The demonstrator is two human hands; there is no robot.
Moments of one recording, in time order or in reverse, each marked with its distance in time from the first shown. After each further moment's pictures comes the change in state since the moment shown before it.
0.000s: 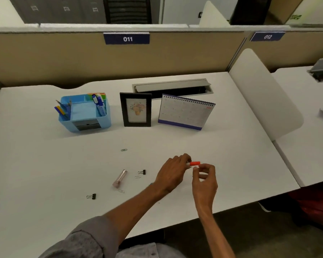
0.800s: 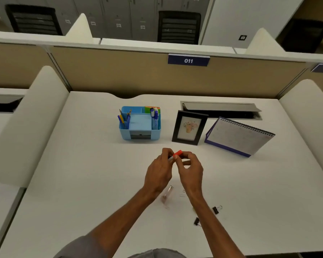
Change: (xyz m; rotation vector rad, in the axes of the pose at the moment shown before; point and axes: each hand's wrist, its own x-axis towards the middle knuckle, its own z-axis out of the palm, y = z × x) left_hand -0.087 -0.176 -0.133 -0.317 0.335 -0.476; right_hand -0.060 -0.131 0.203 -0.026 -0.403 -0.210
